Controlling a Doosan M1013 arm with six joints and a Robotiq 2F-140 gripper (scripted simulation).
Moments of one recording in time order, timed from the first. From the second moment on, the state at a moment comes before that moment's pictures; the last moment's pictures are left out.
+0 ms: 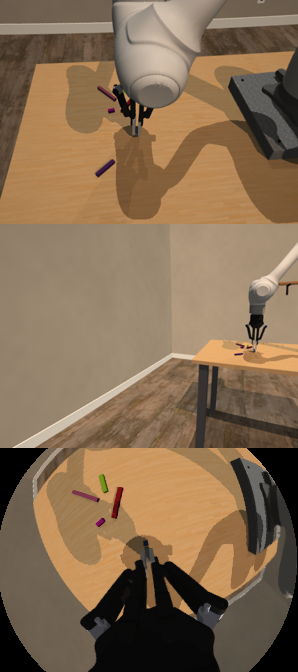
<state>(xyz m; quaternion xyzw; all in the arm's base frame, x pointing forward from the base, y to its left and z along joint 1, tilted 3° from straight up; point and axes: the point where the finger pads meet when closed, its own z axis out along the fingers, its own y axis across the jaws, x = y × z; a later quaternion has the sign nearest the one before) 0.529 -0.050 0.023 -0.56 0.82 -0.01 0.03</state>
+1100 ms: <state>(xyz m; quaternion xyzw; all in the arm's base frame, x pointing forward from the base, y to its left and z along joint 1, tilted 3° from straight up) 0.531 -0.050 0.017 -0.56 0.82 -0.01 0.03</state>
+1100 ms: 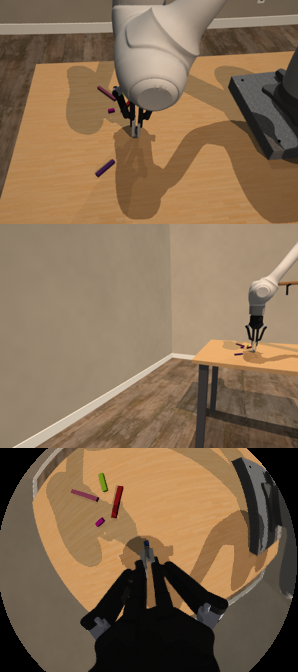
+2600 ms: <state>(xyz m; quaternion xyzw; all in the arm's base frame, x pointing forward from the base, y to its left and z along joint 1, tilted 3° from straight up) 0.531 -0.050 0.014 -0.56 0.82 -0.01 0.03</state>
